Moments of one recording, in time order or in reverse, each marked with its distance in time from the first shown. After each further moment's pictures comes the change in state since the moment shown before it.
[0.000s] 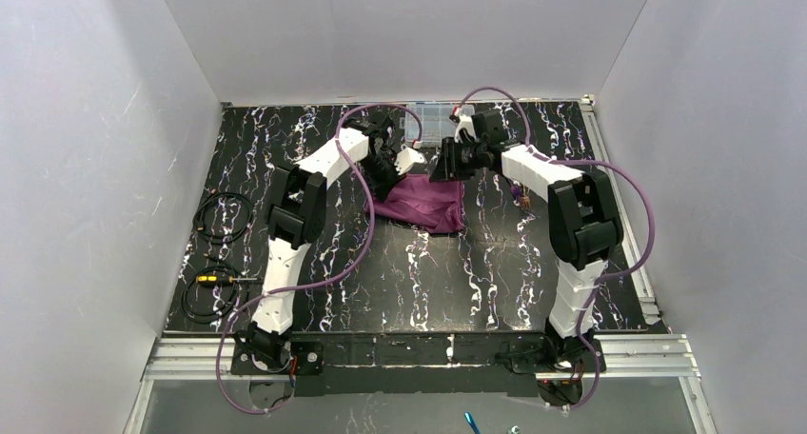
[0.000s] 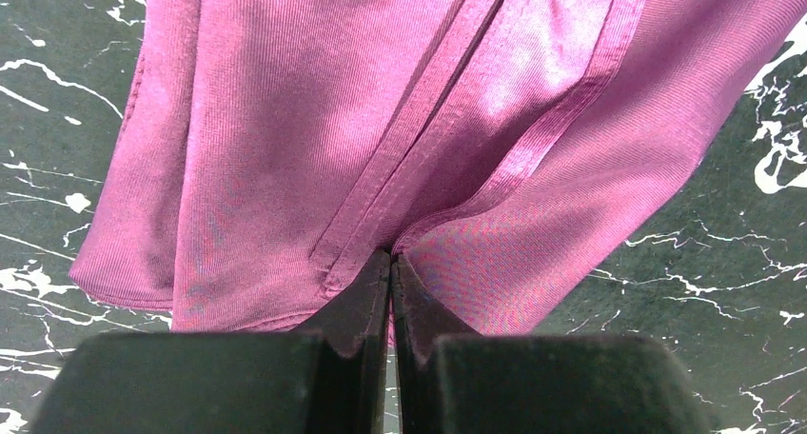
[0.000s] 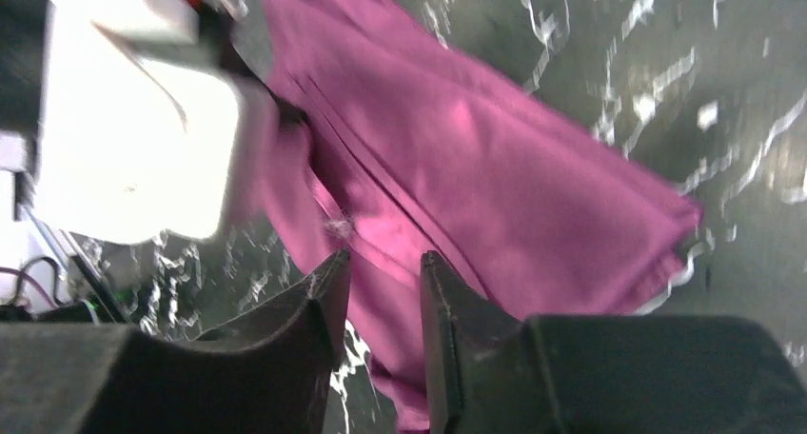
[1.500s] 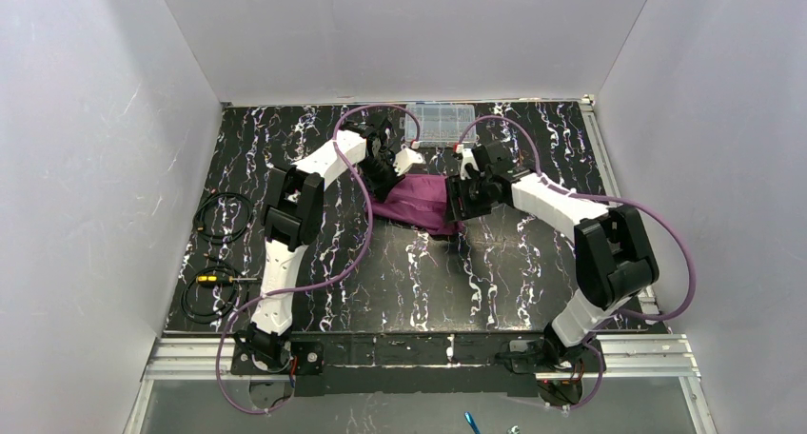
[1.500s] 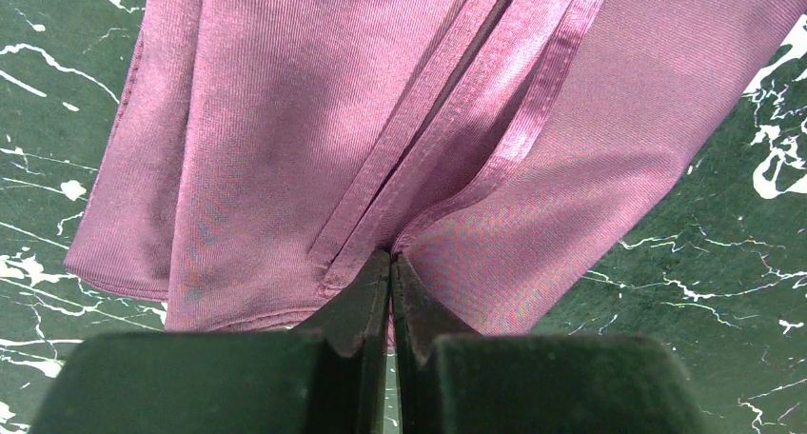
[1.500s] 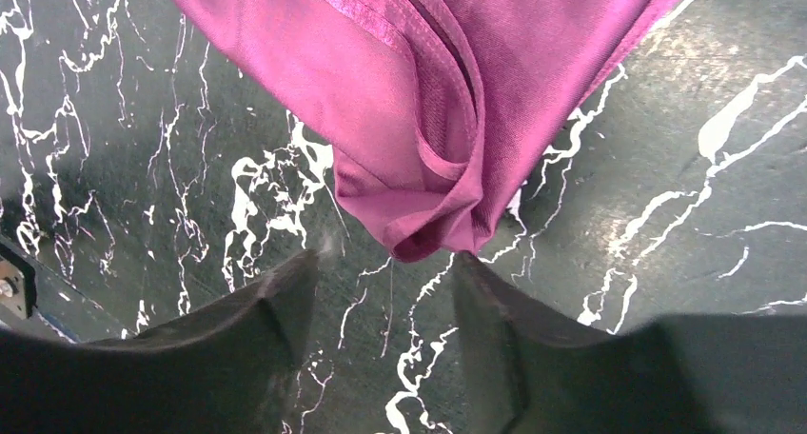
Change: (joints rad) left arm 0.000 -0.043 -0.076 0.066 0.004 -0.023; right arm 0.075 -0.323 -0.328 -0.209 0.238 -0.109
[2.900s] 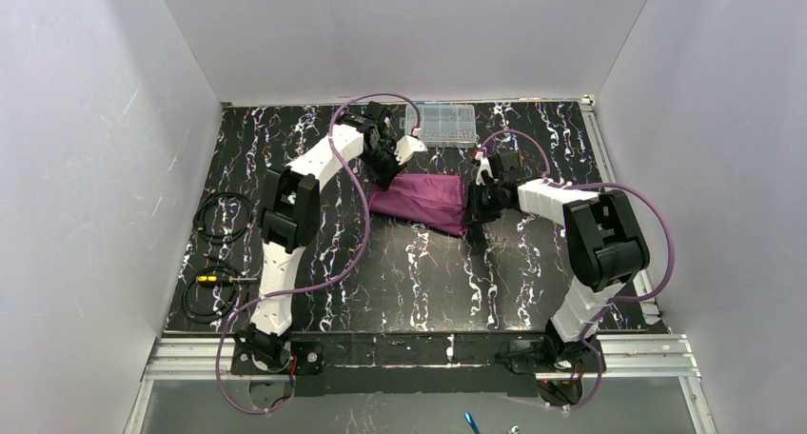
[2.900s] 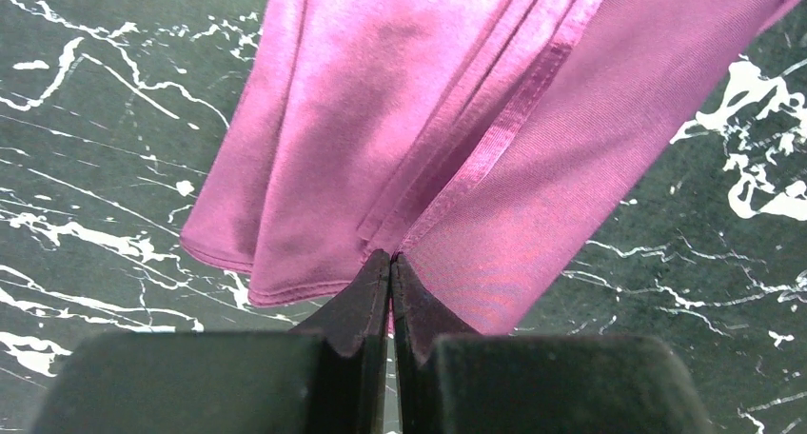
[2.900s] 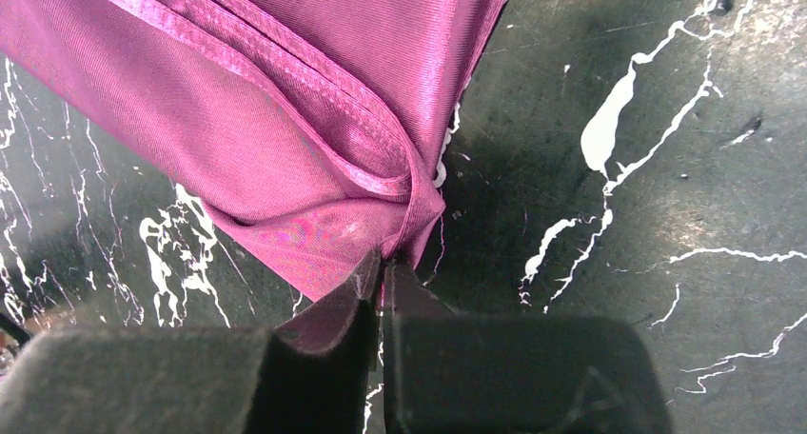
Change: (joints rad) left arm 0.001 -0.035 0.055 0.005 0.011 -0.012; right arm -0.112 0.116 -0.114 0.207 -0.040 0.055
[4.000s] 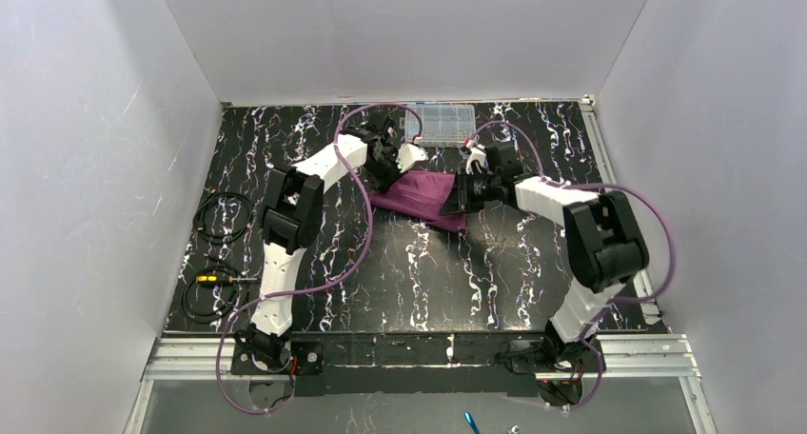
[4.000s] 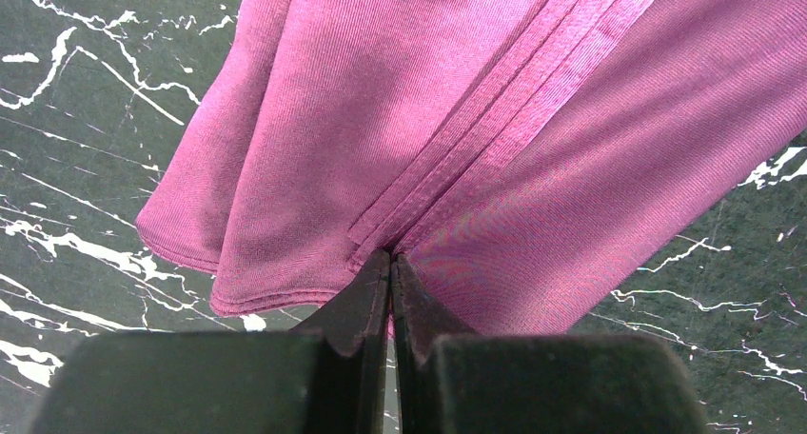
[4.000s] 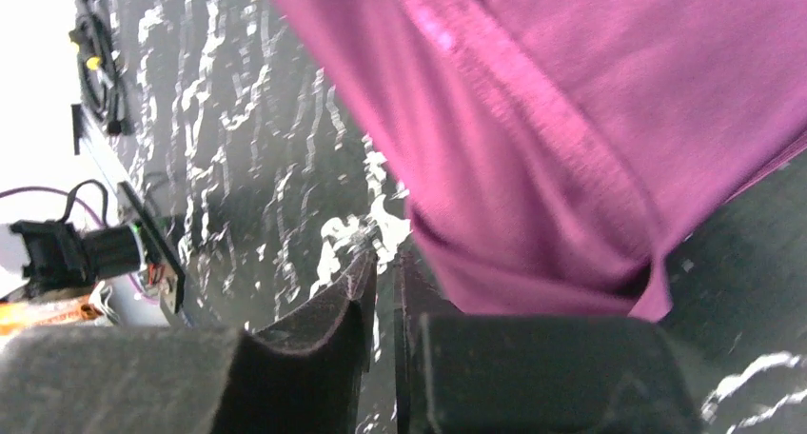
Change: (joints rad) left arm -0.019 -0.003 -0.130 0.186 -0.097 -0.015; right arm 0.021 -0.050 0.016 0.144 -0.300 0.099
